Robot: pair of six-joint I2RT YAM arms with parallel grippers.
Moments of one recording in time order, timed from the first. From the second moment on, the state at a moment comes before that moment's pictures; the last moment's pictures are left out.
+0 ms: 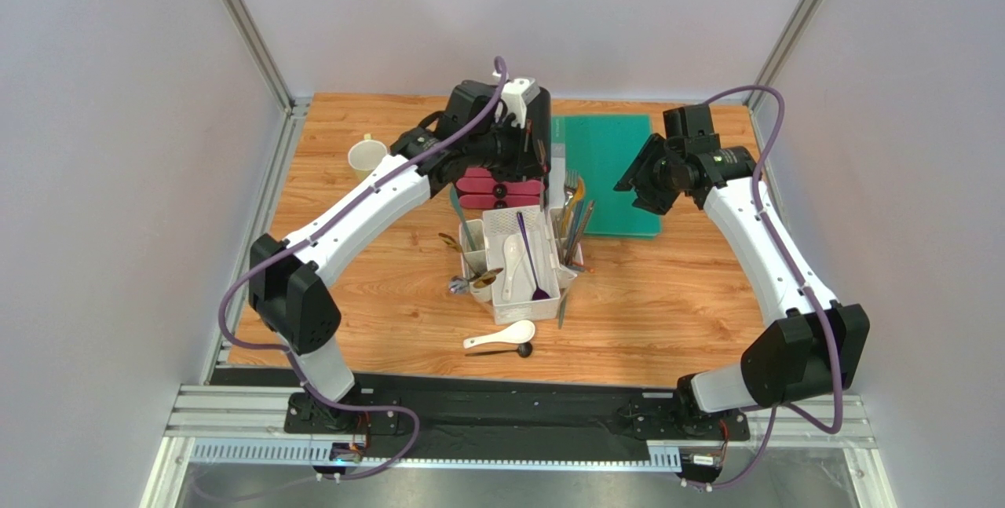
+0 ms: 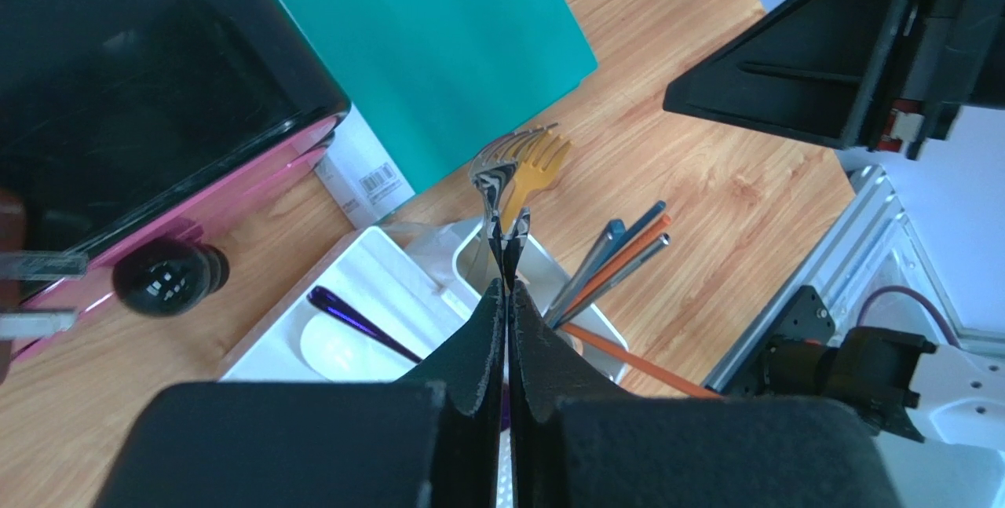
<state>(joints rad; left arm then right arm) -0.66 1.71 1.68 -0.52 0.30 -0.35 0.20 1.42 1.38 -0.87 -0.06 0.80</state>
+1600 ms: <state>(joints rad) -0.85 1.82 1.43 -0.21 0.07 -0.24 0.20 1.28 1.19 -0.86 -0.13 0.79</state>
